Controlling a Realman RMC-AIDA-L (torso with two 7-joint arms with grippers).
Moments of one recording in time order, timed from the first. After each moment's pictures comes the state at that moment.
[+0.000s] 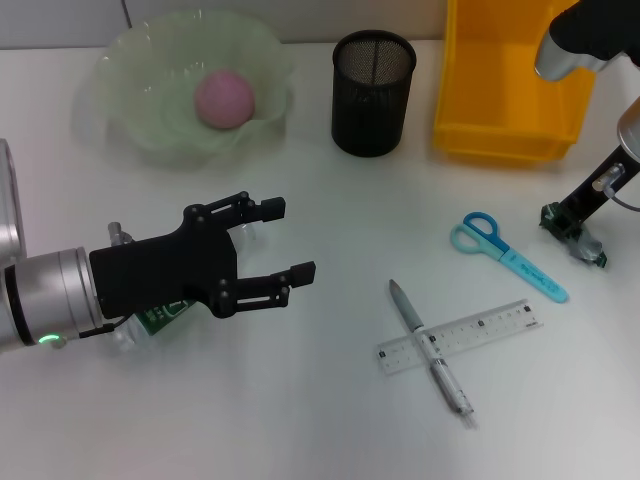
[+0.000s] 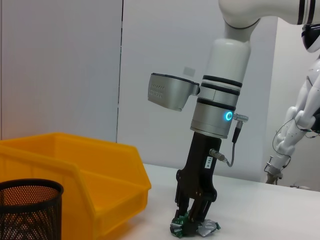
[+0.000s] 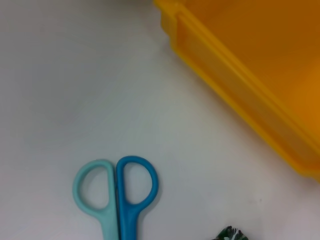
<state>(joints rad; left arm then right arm) -0.49 -2.07 0.83 0.37 1.75 1.57 -0.91 0.91 2.02 -1.10 -0.73 -2.92 -1.34 2.47</state>
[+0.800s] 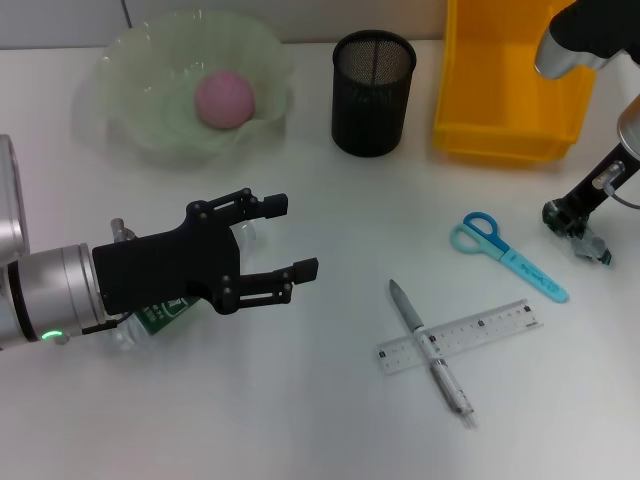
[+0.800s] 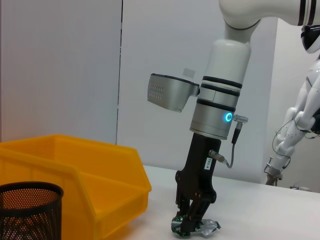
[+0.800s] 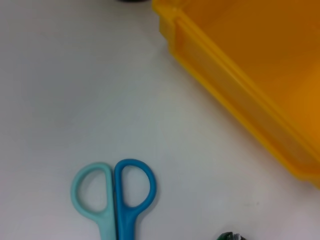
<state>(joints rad) -0.50 -2.07 0.82 0.37 1.75 1.57 -0.91 0.91 2.02 -1.10 -0.73 -2.92 -1.34 2.46</state>
